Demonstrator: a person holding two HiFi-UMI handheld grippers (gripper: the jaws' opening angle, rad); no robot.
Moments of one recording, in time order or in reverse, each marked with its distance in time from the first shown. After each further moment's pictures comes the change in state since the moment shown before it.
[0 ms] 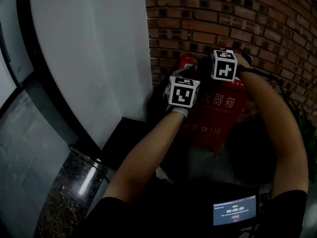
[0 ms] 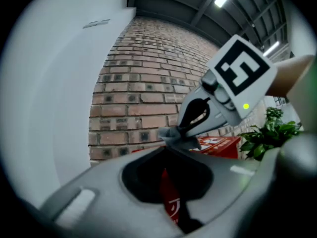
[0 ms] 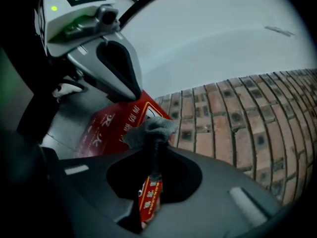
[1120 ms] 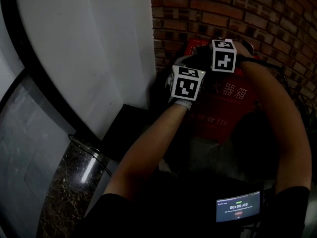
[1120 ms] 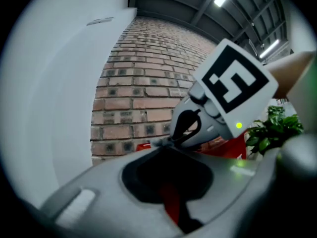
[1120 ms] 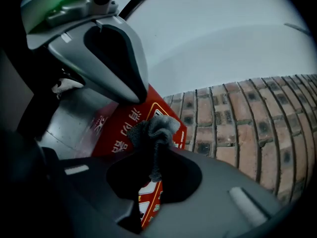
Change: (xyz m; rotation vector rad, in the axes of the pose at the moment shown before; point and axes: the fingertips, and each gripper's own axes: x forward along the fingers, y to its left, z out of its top) left arm 0.021 0.030 -0.024 0.025 -0.026 0.026; right arm 0.062 0.008 0.023 -0.064 0.015 0.046
